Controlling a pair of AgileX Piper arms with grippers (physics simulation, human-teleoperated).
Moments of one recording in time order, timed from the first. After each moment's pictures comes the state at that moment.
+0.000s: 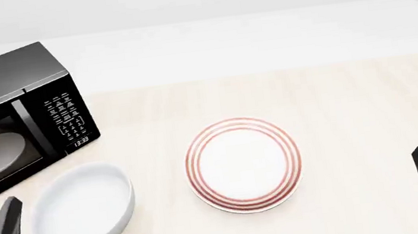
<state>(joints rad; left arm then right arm) 0.00 0.00 0.00 0.00 0.00 0.00 0.00 -0.01 0.00 0.00</state>
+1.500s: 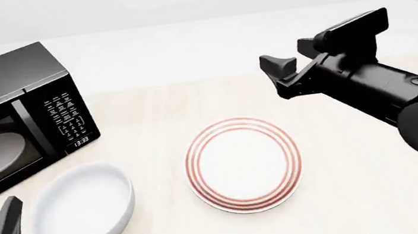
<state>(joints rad) 0.00 0.01 0.00 0.00 0.00 0.46 1.19 -0.72 -0.26 -0.02</state>
